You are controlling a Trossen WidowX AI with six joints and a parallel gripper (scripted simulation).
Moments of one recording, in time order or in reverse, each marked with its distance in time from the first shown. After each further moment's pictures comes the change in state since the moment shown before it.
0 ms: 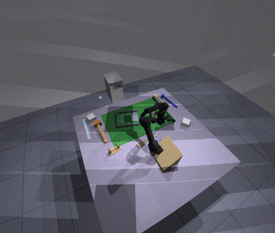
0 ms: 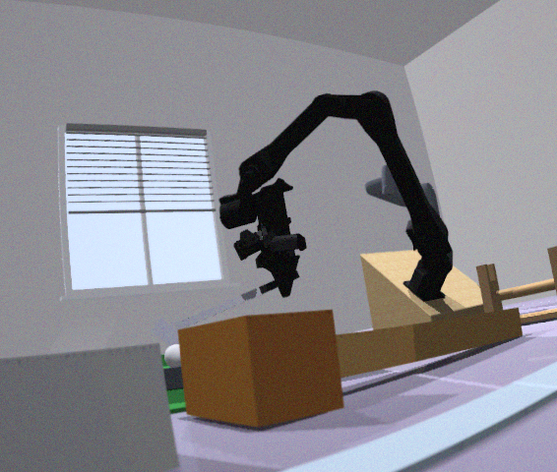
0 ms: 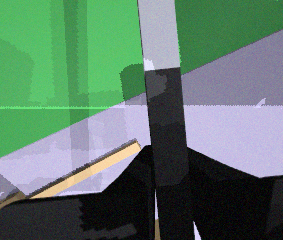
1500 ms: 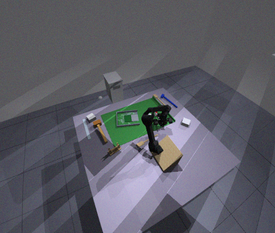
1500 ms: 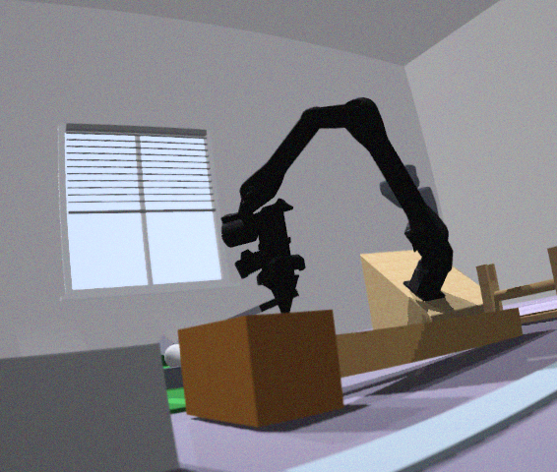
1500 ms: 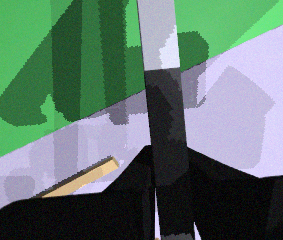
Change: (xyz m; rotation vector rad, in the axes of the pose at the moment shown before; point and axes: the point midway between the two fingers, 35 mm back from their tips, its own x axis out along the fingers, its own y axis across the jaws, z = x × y) arm 0.033 -0.027 0.000 0.010 -0.008 0.008
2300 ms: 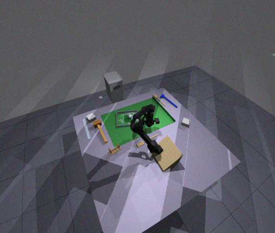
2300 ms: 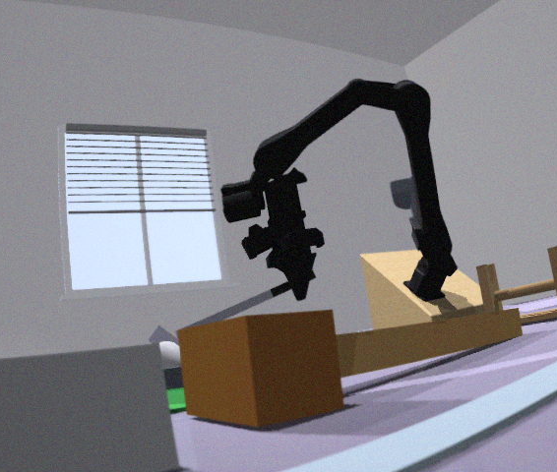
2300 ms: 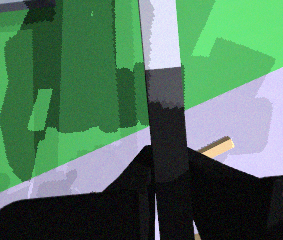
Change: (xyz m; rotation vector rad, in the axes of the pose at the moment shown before) arm -0.016 0.136 0.000 0.003 0.016 0.008
